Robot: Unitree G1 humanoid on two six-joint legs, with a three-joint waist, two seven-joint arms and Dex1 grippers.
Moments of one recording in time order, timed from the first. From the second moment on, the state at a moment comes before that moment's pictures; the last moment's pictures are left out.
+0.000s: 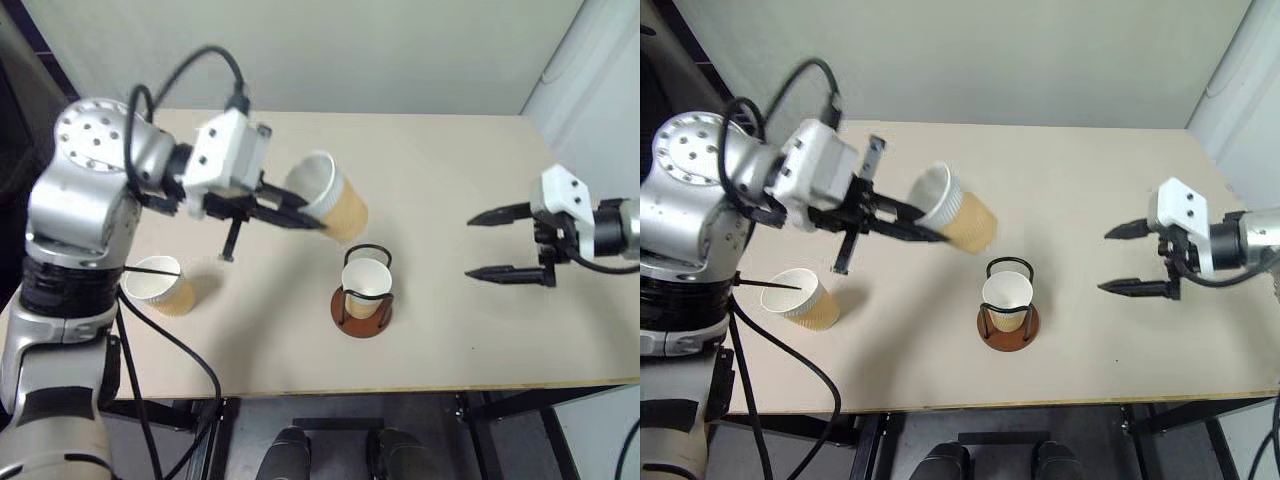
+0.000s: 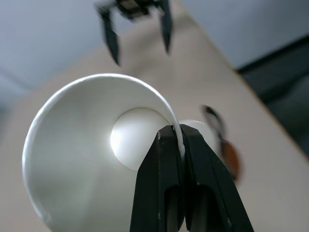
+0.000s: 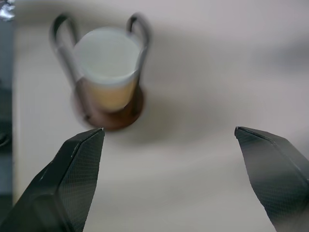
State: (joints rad) left arm -0.96 0.85 -0.14 -0.12 -0.44 0.35 -1.56; right arm -0.54 -1.10 -0.04 -0.17 0.46 0.53 1.38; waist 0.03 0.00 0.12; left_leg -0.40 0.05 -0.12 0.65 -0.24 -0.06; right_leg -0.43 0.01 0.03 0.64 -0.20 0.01
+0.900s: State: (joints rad) left arm -1.00 0.69 -0.38 -0.01 -0.23 0.05 -1.57; right arm -0.48 -1.11 -0.10 -0.25 0.48 0.55 1.28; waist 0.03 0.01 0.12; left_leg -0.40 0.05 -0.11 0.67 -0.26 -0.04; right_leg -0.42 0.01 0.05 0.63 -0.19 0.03
